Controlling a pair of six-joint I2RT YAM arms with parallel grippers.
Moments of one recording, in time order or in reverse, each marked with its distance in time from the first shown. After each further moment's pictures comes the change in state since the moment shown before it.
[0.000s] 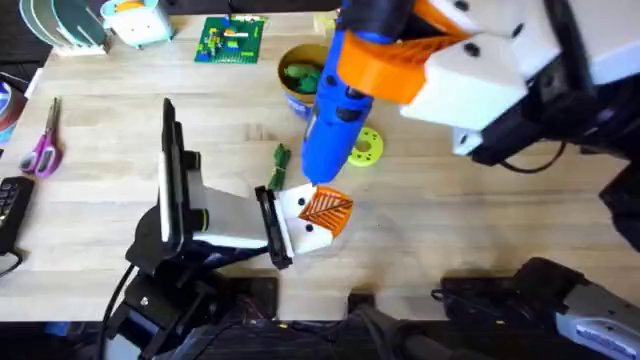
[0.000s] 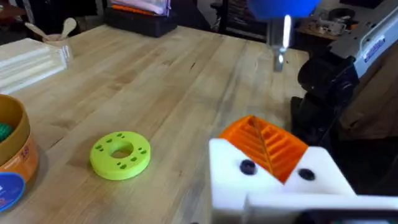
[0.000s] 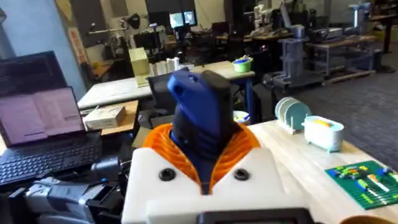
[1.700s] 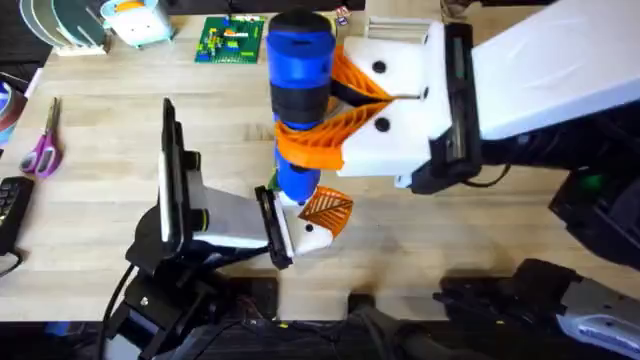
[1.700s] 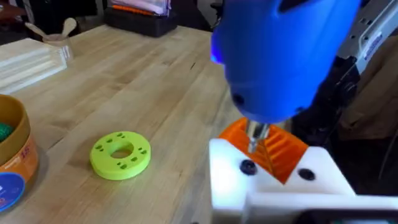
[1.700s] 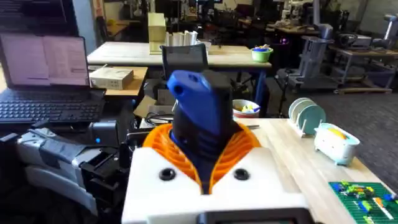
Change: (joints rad) left arm 0.000 0.000 0.000 0.000 -0.001 0.000; right arm 0.166 0.099 -0.002 -0.012 0.011 -0.270
